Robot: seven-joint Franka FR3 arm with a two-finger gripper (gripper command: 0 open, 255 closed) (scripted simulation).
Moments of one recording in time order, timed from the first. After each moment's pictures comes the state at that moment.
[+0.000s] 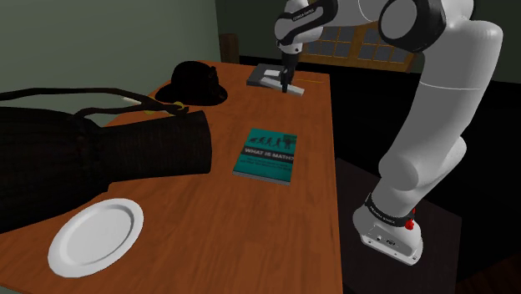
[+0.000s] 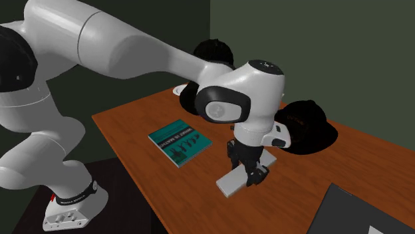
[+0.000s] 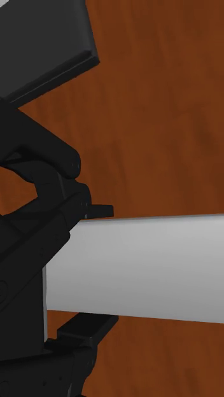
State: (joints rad) arm -0.36 0.21 -0.02 -1.80 0.02 2.00 -0.68
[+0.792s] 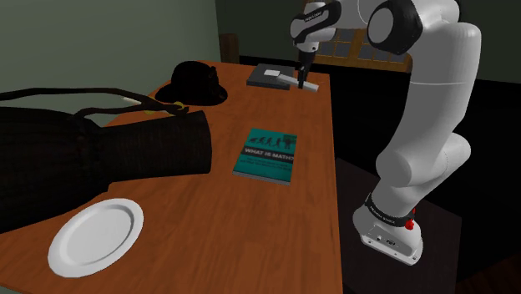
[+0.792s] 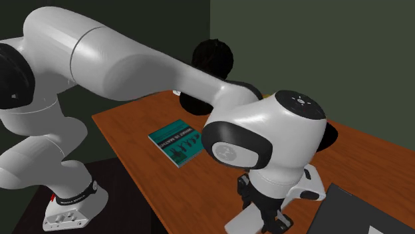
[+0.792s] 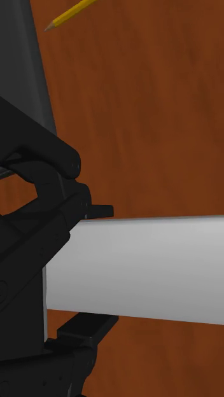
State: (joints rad) arm -0.48 0.34 -0.08 -1.66 0.04 1.97 -0.87
